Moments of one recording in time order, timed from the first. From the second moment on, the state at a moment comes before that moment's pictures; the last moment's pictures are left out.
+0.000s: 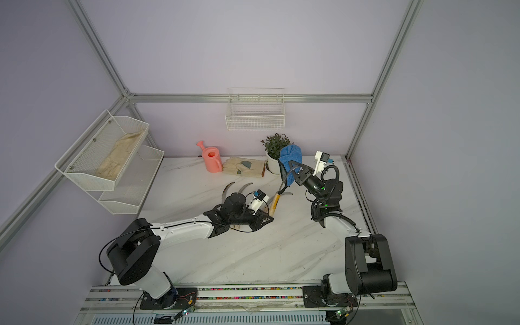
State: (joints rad) left arm -0.80 1.64 0.95 0.16 0.41 -0.28; right arm 0.08 1.41 0.73 1.05 -0.64 1.00
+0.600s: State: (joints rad) left arm -0.80 1.64 0.95 0.11 0.35 -0.28; right arm 0.22 1.66 0.54 1.16 -0.62 0.96
